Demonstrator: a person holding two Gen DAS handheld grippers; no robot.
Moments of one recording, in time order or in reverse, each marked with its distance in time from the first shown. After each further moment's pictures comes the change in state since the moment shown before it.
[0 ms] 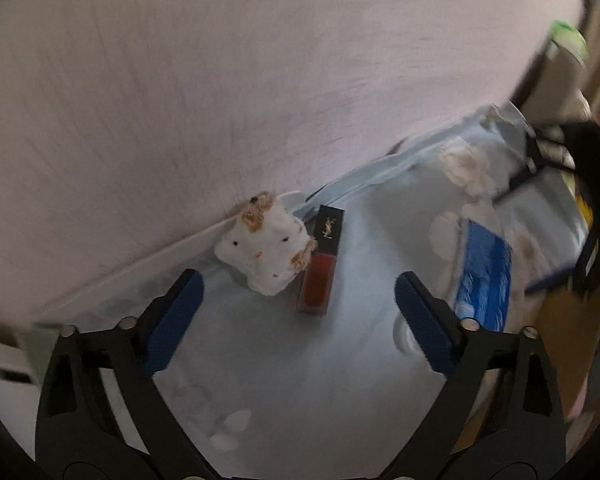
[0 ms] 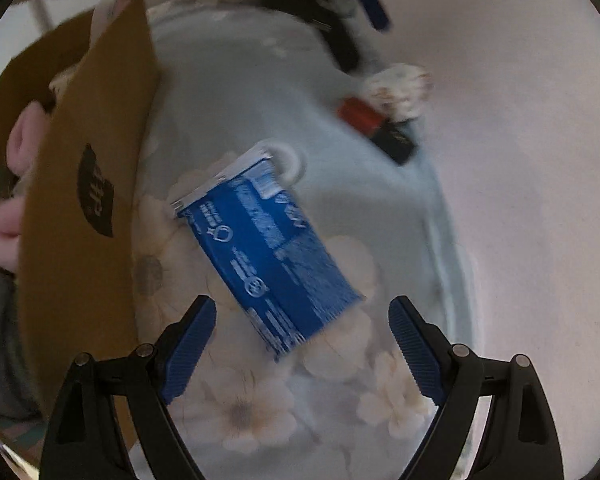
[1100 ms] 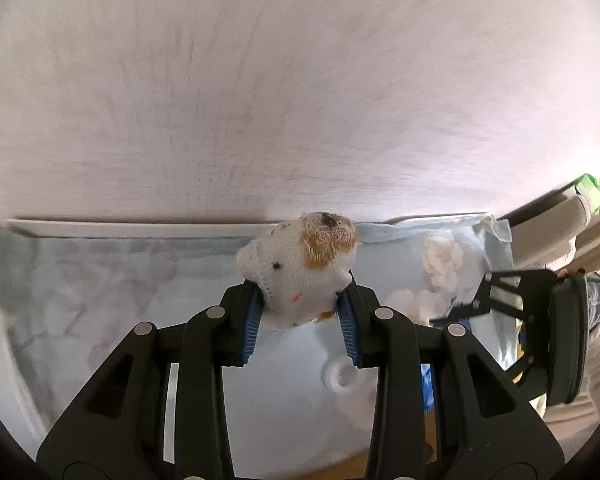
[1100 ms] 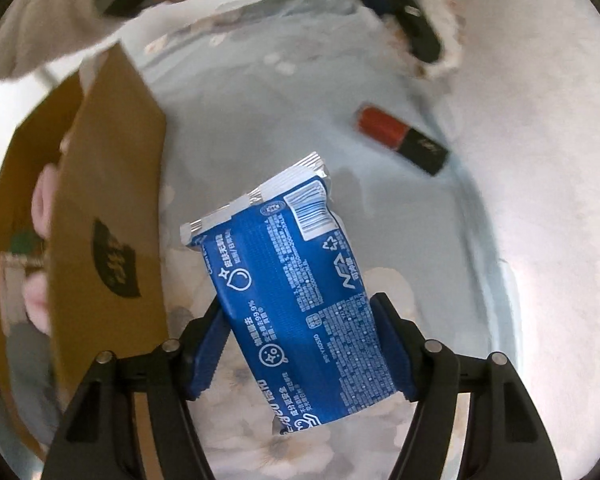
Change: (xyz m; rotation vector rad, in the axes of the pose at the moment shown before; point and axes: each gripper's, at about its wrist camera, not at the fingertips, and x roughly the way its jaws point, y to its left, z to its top) left arm -0.043 0.018 0.018 -0.431 0.006 -0.086; right arm -0.003 -0.016 0.025 0.152 -0.011 0.200
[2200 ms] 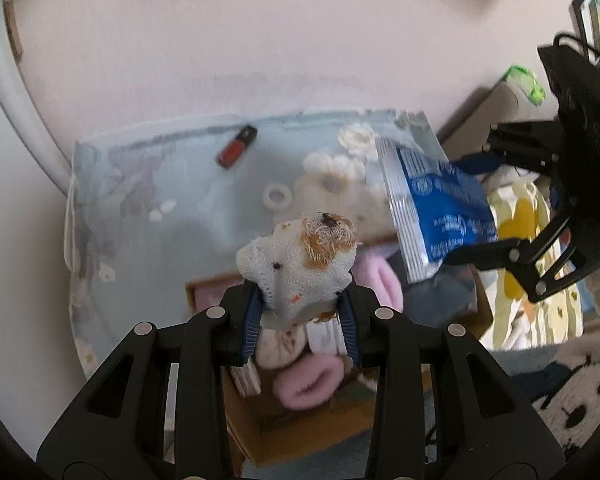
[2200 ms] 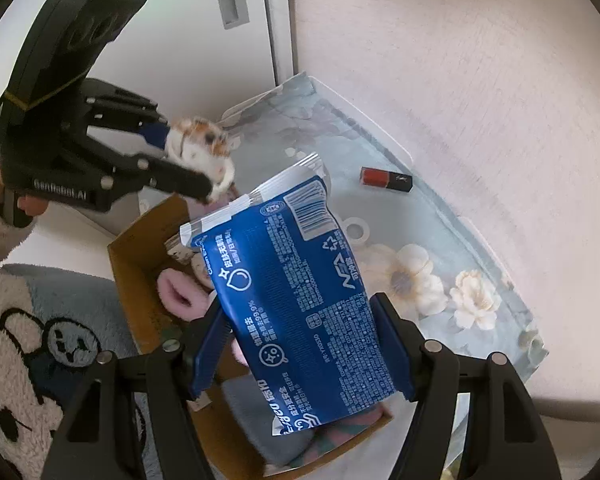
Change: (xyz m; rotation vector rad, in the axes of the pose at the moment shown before) left arm -0.148 -0.086 -0.183 0.196 0.018 0.045; right arm -0.140 0.105 0.004 0.380 -0.146 -0.108
